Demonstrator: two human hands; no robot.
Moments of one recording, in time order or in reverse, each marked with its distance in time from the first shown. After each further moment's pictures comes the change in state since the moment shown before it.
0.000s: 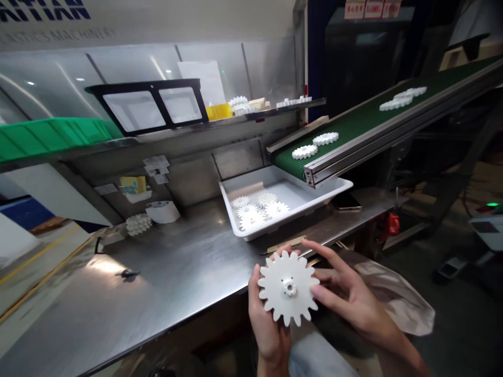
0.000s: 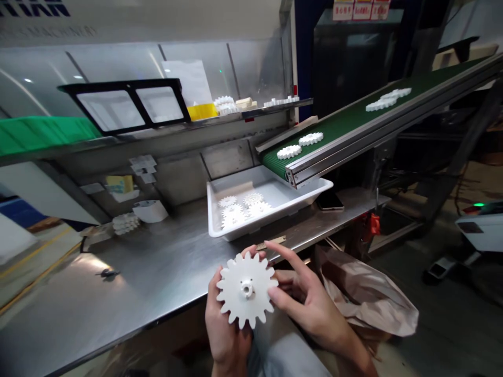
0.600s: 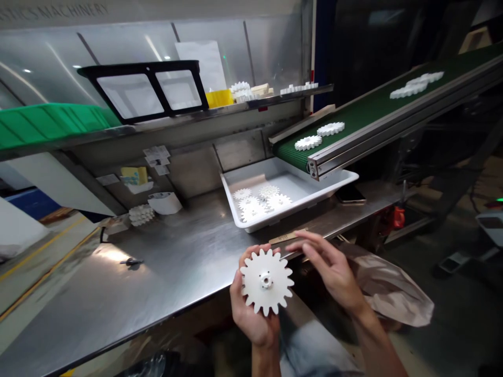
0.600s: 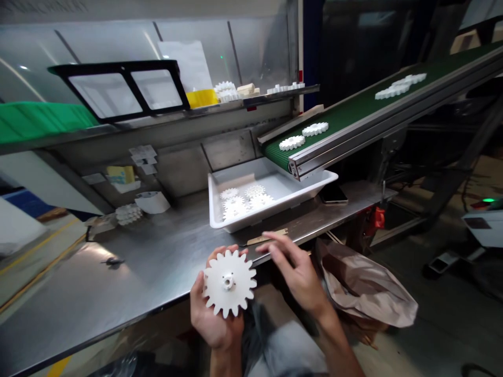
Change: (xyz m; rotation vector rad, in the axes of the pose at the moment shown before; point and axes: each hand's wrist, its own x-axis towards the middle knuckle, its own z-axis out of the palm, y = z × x) left_hand 0.009 0.001 -0.026 0.044 0.107 0.407; right_hand 0.034 0.038 -0.012 -0.435 0.169 -0.194
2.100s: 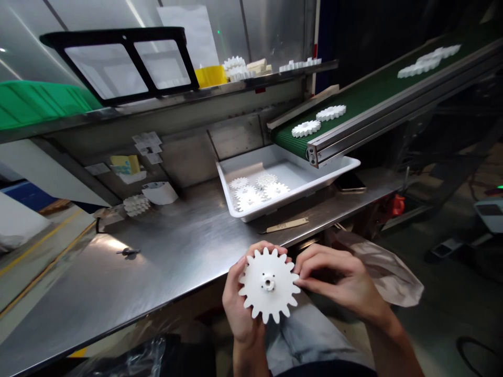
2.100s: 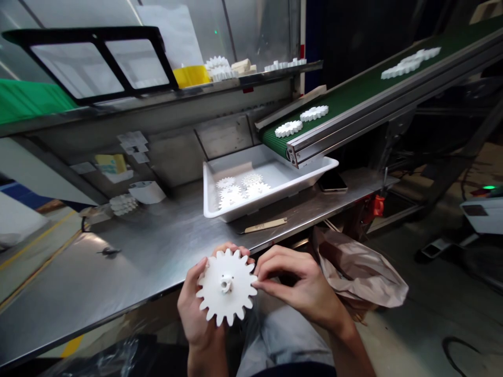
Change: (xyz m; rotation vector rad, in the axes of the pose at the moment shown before) left_hand -0.013 0.035 0.016 0.128 -0.154 -0.360; right_hand -0.020 -0.031 -0.014 0.031 -0.166 -0.241
